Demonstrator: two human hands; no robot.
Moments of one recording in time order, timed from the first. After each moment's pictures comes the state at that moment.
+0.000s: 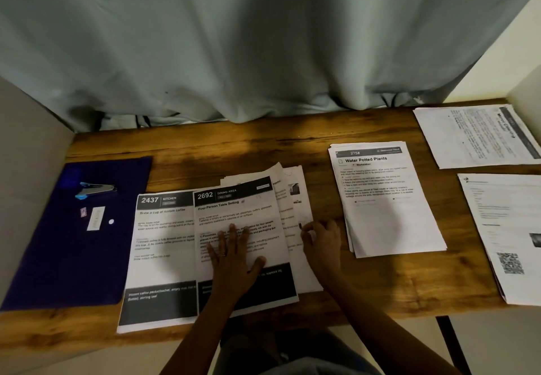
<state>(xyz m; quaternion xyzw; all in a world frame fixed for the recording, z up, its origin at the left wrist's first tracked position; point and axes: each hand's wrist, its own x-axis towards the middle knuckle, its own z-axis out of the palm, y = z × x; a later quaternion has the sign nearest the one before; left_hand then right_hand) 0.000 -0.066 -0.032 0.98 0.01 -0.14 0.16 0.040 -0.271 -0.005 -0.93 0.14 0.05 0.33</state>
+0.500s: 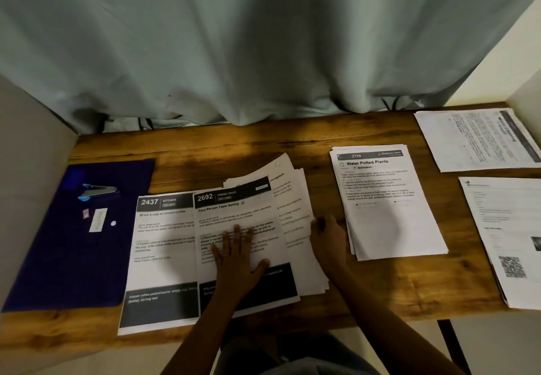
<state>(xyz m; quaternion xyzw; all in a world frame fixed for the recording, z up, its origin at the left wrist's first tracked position) 0.007 -0.069 -0.026 0.97 0.00 -0.17 0.15 0.056 -0.277 0.015 -0.87 0.20 0.05 0.45</state>
